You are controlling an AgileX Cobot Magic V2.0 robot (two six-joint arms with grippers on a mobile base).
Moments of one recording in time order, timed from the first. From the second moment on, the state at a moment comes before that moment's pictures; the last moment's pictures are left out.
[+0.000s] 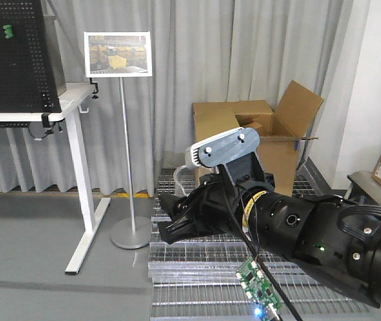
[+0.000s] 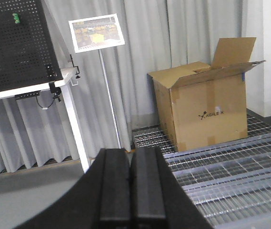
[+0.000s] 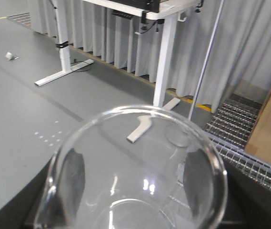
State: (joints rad) left arm -0.13 -0.01 0.03 0.05 0.00 0.09; right arm 0.62 1.54 -1.21 -0.68 0.04 0.56
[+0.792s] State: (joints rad) left arm -0.13 -0.01 0.03 0.05 0.00 0.09; right arm 0.62 1.54 -1.21 -0.68 0.05 0.56
